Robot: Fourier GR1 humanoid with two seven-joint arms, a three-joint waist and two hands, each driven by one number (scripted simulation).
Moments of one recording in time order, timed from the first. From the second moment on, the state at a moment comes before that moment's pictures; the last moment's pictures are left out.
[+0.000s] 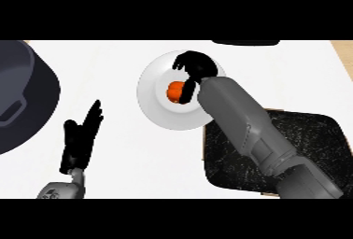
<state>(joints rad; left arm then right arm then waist) -0.07 0.11 -0.05 -1.46 -0.07 0.15 0.23 -1.21 -0.01 0.41 -0.32 0.43 -0.07 0.24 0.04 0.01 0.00</state>
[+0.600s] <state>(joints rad) -0.05 0.11 -0.04 -1.45 -0.08 0.16 0.22 -1.12 -0.04 0.09 -0.45 0.14 -0.14 -0.10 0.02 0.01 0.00</state>
